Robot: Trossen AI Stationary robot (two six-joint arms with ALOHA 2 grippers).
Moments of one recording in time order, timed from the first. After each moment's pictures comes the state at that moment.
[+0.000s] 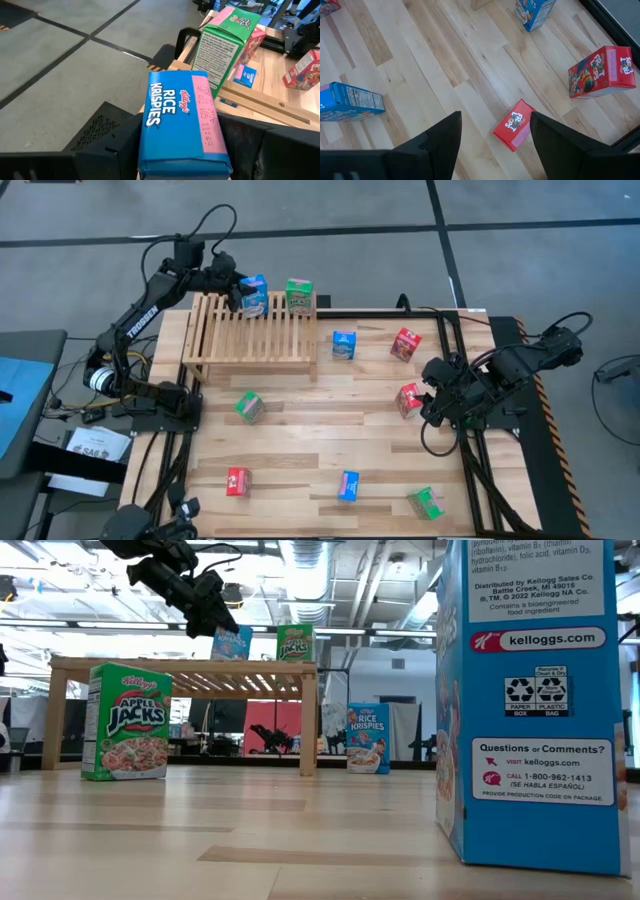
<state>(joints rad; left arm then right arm) 1.16 1.31 1.22 -0.45 0.59 0.29 0.48 1.11 1.36 -1.45 0.47 0.96</state>
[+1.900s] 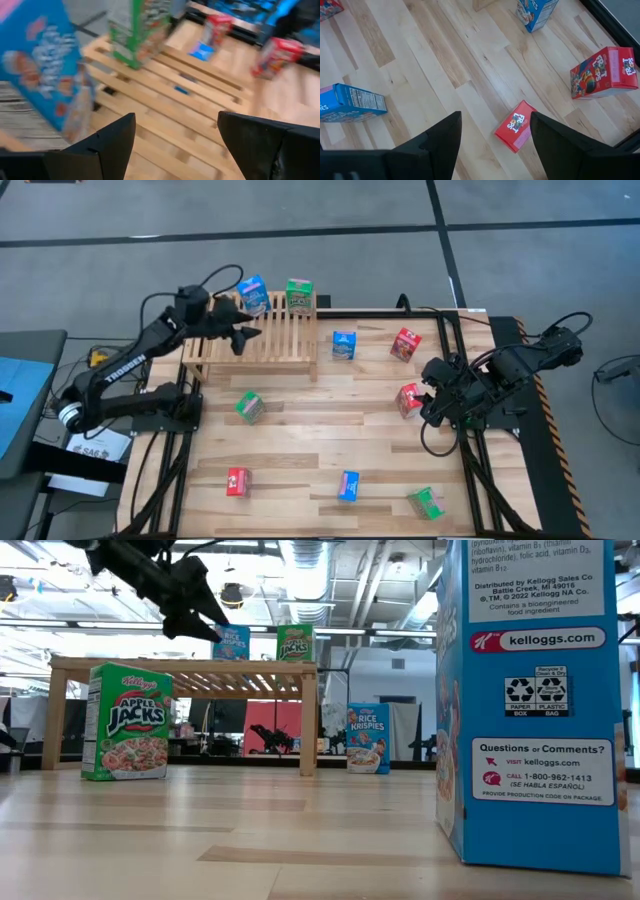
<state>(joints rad) 0.82 0.92 0.81 -0.31 0.29 0.00 0.48 1.11 1.36 -1.44 0.47 0.96</state>
